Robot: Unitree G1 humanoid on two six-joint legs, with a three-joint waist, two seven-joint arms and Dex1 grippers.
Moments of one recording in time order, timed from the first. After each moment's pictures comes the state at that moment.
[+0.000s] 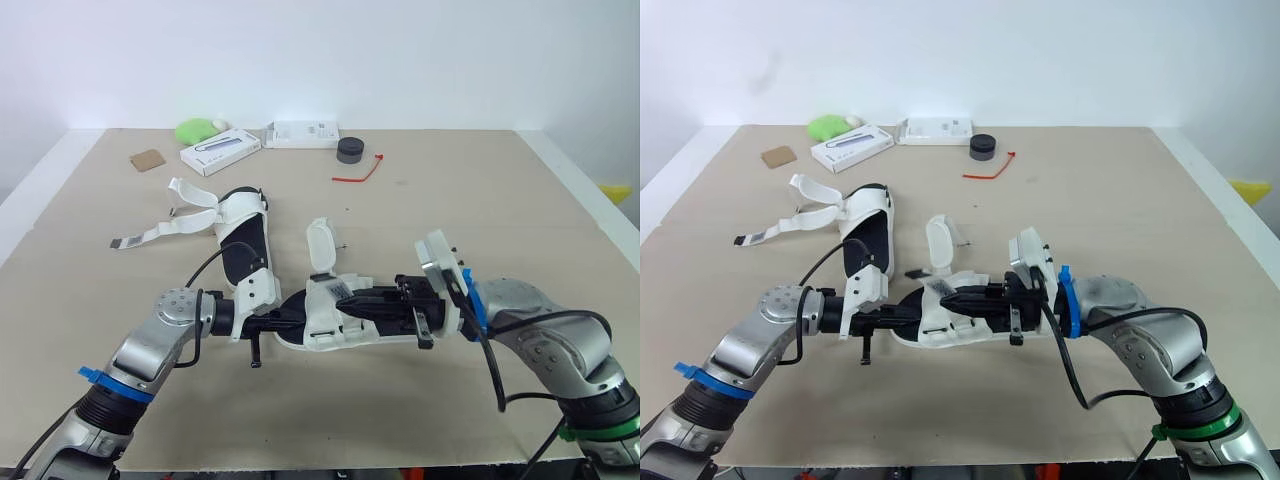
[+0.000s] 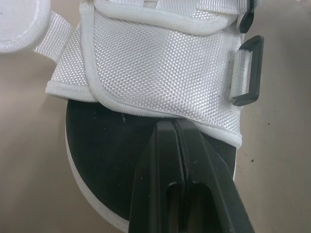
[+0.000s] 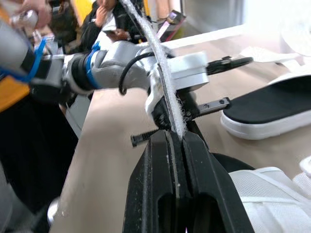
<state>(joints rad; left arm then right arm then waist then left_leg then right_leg) -0.35 0.56 -0.27 -0.14 -0.29 0.37 -1.08 -0.39 -0.78 0.14 -0.39 0.94 0.63 0.91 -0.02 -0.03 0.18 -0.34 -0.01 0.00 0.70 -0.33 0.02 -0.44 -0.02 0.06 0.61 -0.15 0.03</state>
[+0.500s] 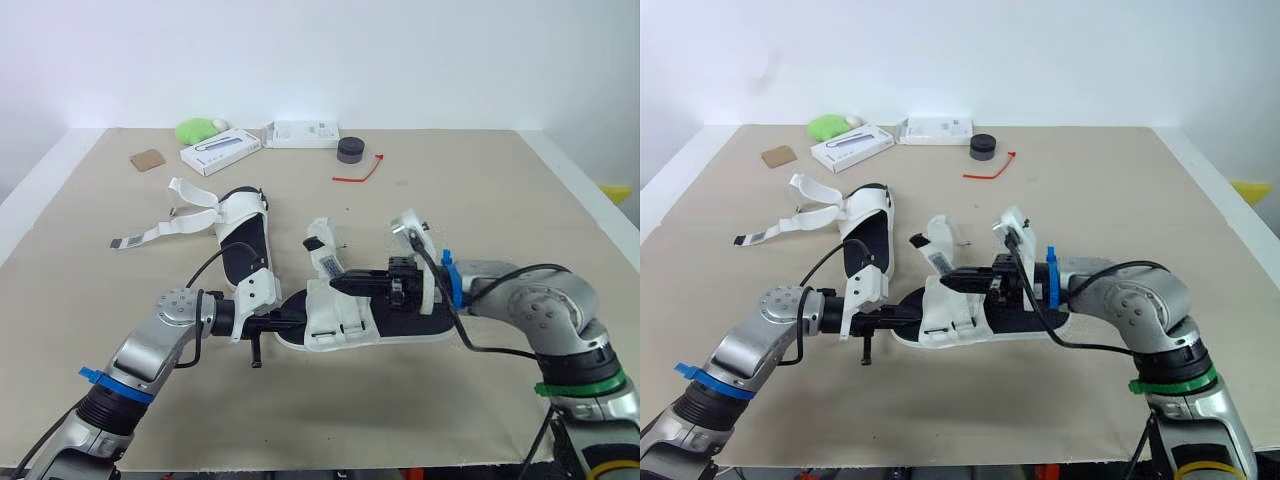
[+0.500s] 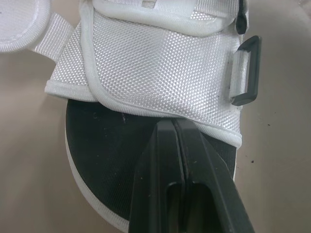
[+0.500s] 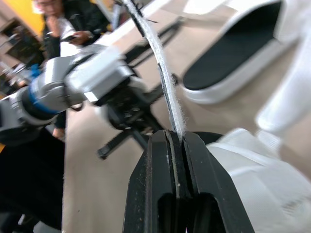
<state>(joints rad) -0.35 0.56 -0.27 -0.14 -0.29 0.37 -1.07 -0.58 -0.67 0.09 -0.23 1.05 1.08 0.64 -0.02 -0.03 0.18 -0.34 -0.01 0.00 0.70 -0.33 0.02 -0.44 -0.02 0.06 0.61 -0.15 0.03</state>
